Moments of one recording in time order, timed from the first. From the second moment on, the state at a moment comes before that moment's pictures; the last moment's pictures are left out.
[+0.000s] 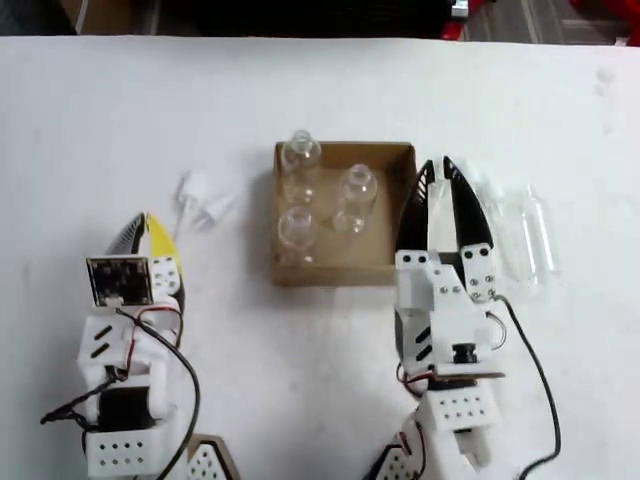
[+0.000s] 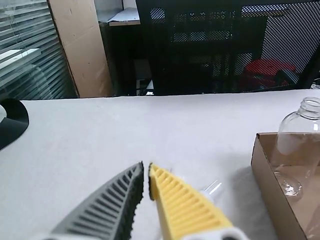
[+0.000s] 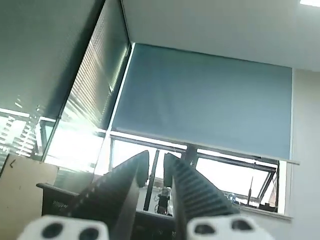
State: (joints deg) left arm -10.8 -104.0 97.1 28.7 -2.3; right arm -10.4 -69.3 96.5 -58.4 13.9
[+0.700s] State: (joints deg) left arm -9.3 -104.3 67.7 44.8 -2.3; right arm -6.3 -100.4 96.8 10.5 14.0
